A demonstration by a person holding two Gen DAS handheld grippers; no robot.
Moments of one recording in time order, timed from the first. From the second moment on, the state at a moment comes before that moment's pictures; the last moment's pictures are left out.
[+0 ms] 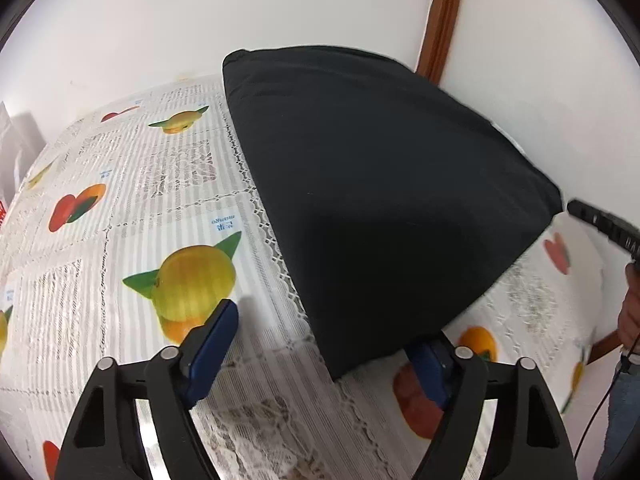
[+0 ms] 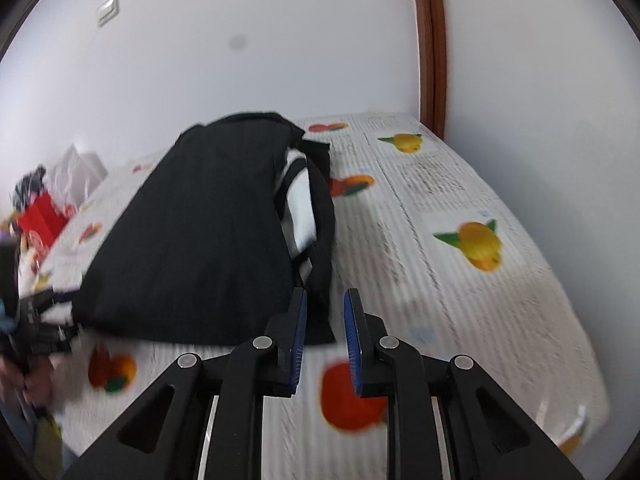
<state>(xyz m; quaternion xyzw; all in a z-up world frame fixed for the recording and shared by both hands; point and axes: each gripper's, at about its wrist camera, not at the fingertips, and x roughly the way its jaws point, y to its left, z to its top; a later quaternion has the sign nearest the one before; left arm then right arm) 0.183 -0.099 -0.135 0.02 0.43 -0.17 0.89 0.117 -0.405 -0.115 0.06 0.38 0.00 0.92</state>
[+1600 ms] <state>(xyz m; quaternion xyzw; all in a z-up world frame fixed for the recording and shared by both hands) 0.199 0.003 -0.127 -0.04 0.45 -0.08 0.89 0.205 -0.279 -0.130 0.01 0.42 0.06 0.91</state>
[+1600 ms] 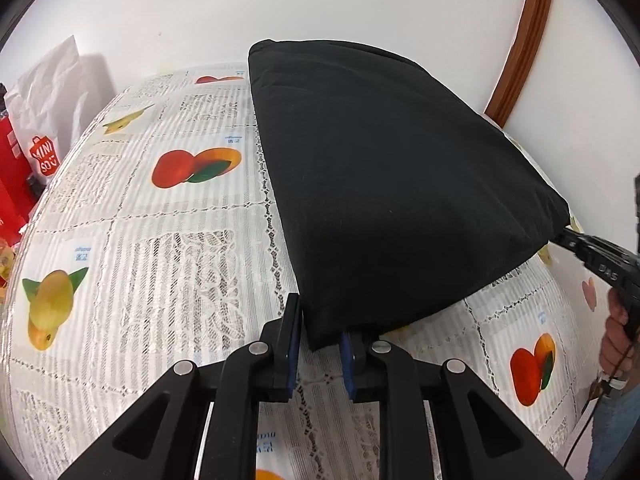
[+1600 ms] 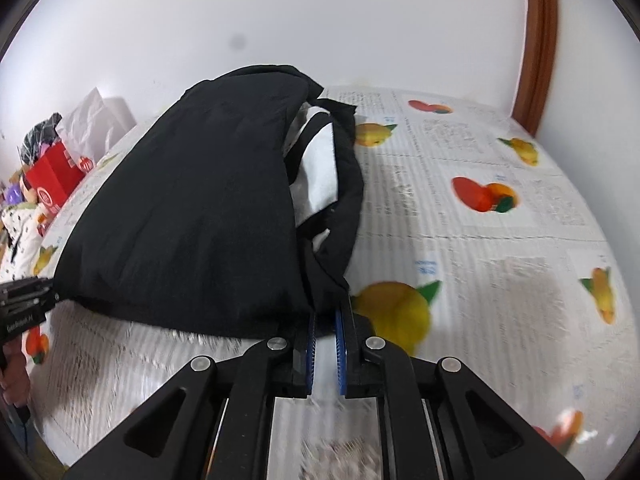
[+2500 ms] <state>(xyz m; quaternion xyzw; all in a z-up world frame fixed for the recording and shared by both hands) 0.110 -0.018 -0.056 -0.02 0.38 -0.05 0.92 0.119 -0.267 -0.058 0.04 0.37 -0.01 0.93</state>
